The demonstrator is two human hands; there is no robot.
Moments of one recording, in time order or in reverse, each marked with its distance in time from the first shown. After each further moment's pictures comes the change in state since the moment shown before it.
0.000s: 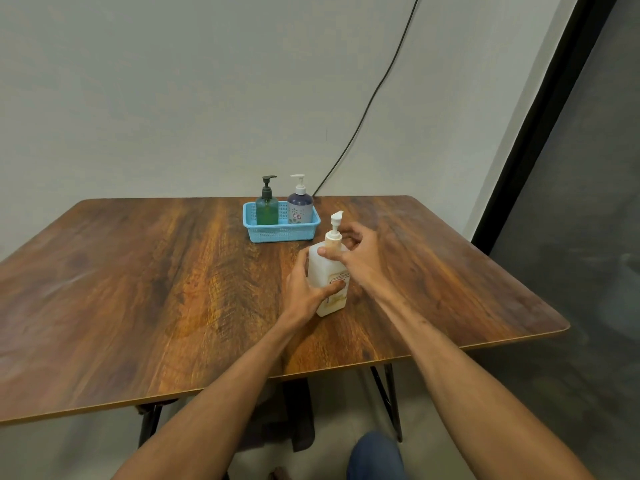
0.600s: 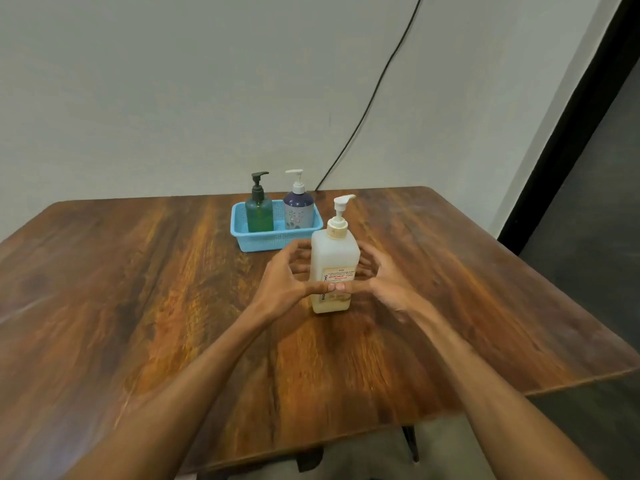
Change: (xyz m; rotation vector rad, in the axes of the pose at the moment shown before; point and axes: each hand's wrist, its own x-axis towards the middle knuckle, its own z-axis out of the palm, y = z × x) left_hand 0.088 -0.019 -0.026 0.088 -0.171 -0.080; right_hand 0.058 0.081 -0.021 0.165 -0.399 0.243
